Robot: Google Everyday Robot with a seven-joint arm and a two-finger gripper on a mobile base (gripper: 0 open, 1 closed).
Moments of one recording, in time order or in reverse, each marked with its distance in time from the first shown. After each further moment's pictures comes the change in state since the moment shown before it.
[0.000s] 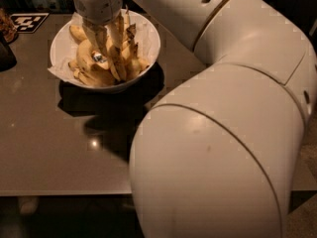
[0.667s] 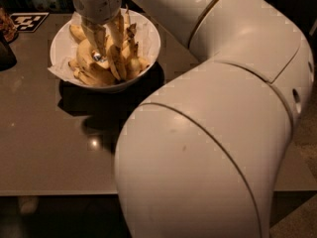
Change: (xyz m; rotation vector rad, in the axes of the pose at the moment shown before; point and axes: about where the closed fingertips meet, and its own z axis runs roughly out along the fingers) arm -0.001 -0.002 0.000 0.006 0.016 0.020
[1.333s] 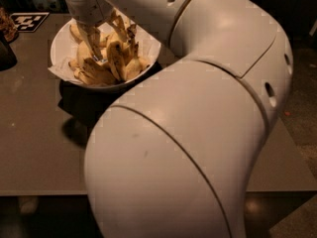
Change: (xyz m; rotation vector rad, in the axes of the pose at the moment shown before) arm -0.009 -0.004 0.006 0.138 0.043 0.108
